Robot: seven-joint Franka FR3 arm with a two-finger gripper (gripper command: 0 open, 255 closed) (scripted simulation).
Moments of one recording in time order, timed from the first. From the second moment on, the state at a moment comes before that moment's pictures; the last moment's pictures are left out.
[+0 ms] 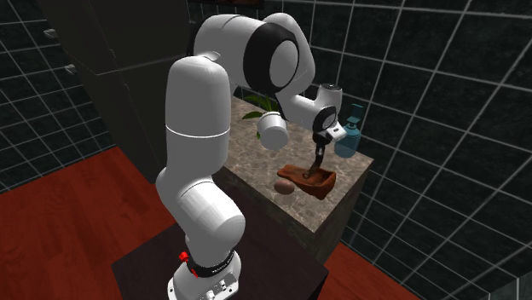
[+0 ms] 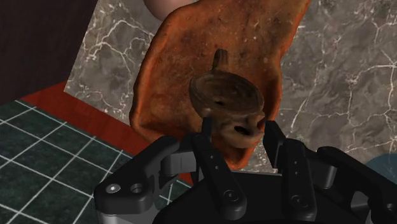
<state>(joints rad) 0.04 0.24 0.02 -2.25 0.01 2.56 1.05</state>
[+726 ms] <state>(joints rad) 0.04 0.29 0.03 -2.27 0.01 2.59 1.05</state>
